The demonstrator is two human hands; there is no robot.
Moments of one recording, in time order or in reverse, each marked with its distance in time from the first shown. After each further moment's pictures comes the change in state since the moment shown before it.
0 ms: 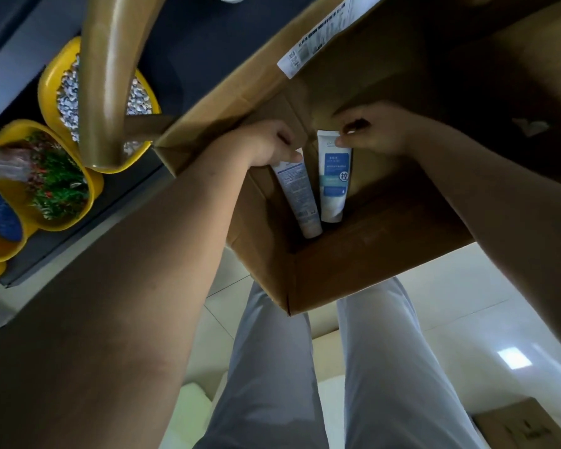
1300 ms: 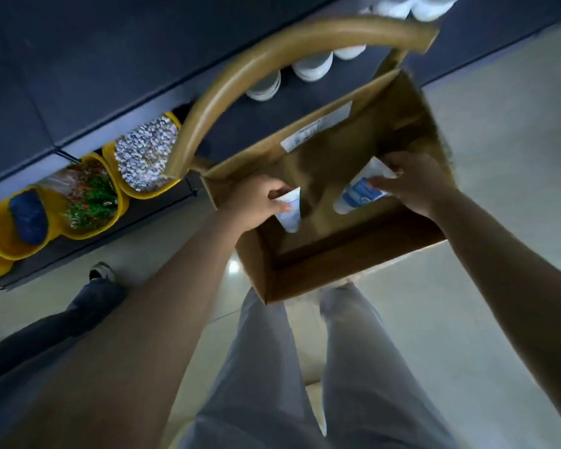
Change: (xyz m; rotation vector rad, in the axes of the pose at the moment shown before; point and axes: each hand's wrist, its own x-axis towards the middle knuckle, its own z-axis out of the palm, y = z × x) left_hand -0.136 0.026 0.014 -0.104 0.341 0.270; right_hand -0.152 -0.035 -0.064 -0.035 0.393 -0.087
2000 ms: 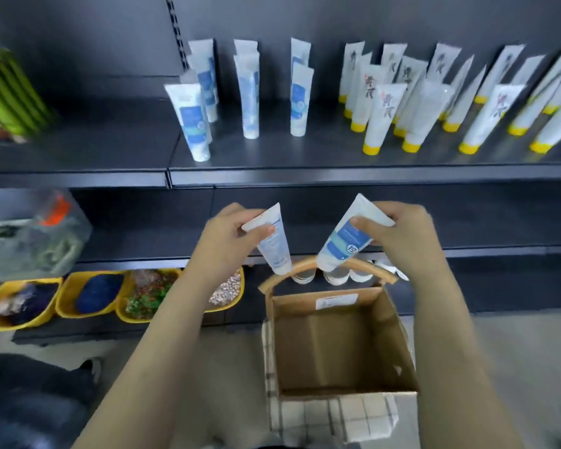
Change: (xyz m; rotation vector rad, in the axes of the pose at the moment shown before) left_hand -0.340 0.107 -0.151 -0.394 0.943 0.382; right_hand -0.243 -0.275 -0.113 0.182 0.383 -0.637
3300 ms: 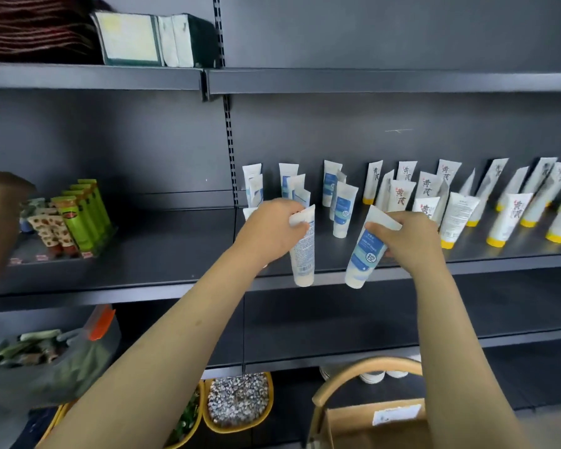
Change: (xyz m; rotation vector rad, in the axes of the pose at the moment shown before) left_hand 0.134 0.059 -0.140 0.429 0.004 0.325; right_hand 0.097 -0.137 0.067 -0.097 0.264 -0.061
